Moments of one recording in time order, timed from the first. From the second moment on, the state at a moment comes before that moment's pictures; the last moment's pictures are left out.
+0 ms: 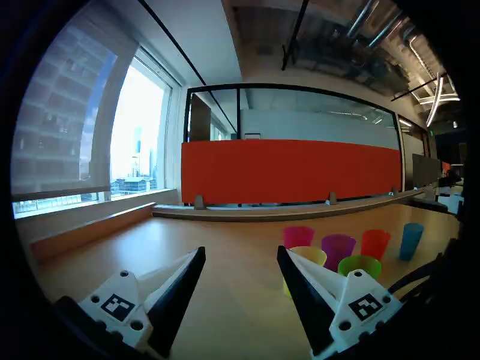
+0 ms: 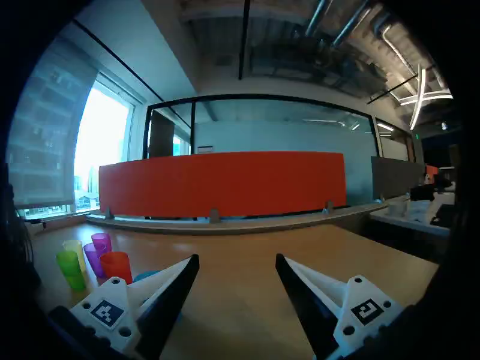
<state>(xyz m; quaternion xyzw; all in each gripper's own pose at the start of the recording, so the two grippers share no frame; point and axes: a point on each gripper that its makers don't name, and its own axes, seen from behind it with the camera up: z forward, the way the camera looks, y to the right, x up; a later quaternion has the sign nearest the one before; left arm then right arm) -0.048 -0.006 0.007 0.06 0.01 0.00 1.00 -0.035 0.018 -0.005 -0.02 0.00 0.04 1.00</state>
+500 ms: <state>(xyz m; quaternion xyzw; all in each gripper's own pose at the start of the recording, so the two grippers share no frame) -0.047 -0.006 0.007 0.06 0.01 0.00 1.00 -0.043 0.015 -0.002 -0.03 -0.01 0.02 1.00</state>
